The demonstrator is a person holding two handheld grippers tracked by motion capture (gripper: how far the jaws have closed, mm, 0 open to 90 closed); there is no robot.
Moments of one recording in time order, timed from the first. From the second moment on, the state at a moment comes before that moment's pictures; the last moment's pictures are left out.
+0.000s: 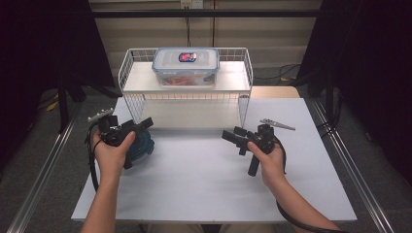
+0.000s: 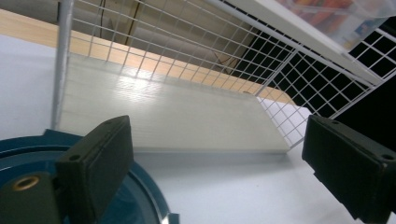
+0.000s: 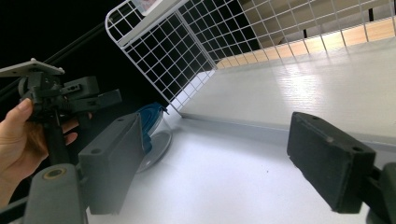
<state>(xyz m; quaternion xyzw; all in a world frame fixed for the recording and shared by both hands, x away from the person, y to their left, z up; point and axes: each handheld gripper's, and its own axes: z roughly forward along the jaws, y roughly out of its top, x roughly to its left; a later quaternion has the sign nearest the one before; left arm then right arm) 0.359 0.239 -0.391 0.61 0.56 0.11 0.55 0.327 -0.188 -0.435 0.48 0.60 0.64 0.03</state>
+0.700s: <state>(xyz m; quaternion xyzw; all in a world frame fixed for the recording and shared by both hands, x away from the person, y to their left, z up) 0.367 0.278 -0.402 0.60 0.60 0.12 0.52 0.327 -0.186 -0.437 0.48 0.61 0.63 0.03</state>
